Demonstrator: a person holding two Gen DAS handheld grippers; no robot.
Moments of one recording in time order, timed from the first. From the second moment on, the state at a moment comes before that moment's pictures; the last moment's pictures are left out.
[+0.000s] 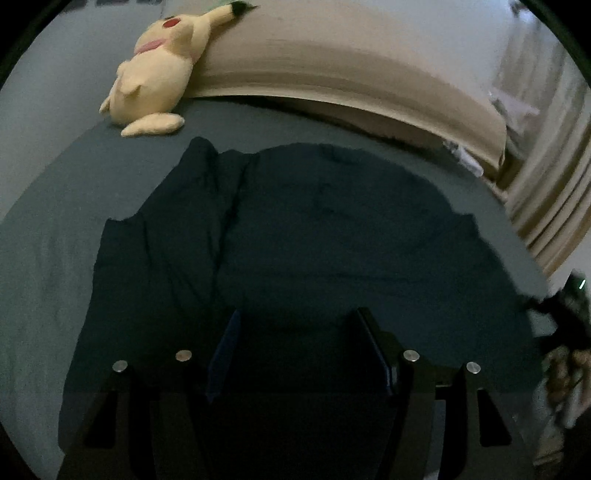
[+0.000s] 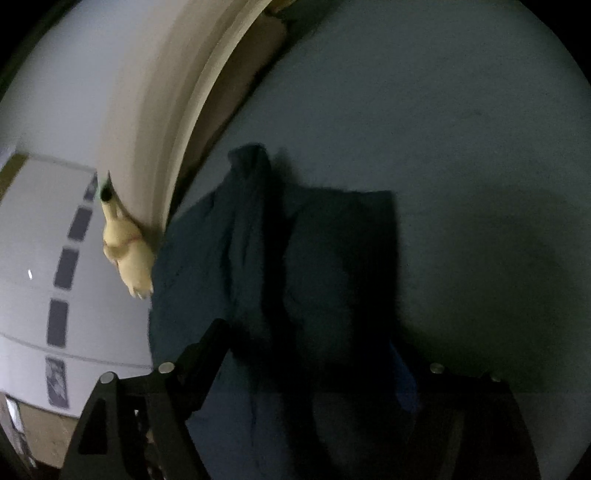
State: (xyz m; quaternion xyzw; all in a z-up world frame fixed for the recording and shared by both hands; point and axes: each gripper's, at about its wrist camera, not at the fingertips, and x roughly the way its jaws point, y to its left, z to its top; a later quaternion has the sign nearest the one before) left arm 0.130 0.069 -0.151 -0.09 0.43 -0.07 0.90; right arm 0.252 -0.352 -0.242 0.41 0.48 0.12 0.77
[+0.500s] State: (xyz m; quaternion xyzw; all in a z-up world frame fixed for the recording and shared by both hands) left arm 0.118 0.141 -0.111 -0.19 0.40 -0.10 0.89; right arm 0.245 -0.324 -0.224 0.34 0.46 0.07 0.82
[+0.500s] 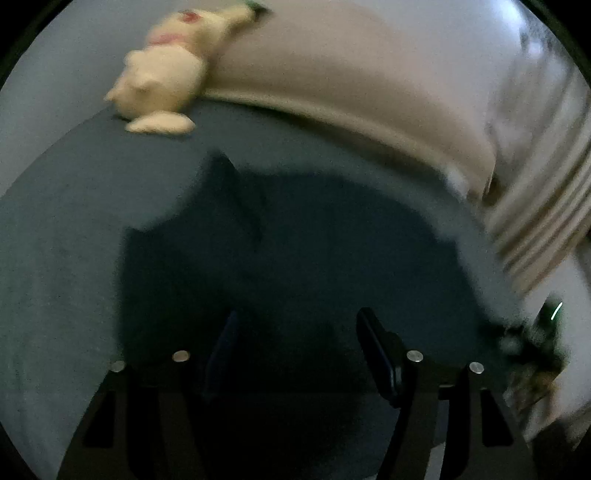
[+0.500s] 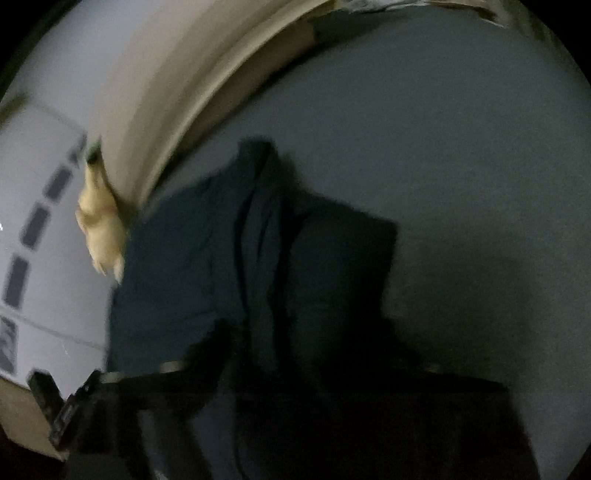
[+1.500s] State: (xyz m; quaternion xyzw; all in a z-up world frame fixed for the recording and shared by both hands) left arm 0.161 0.212 -0.157 -0.24 0.49 0.00 0.84; right arm 0.179 -0.148 -0.174 0.14 0.46 0.16 0.86
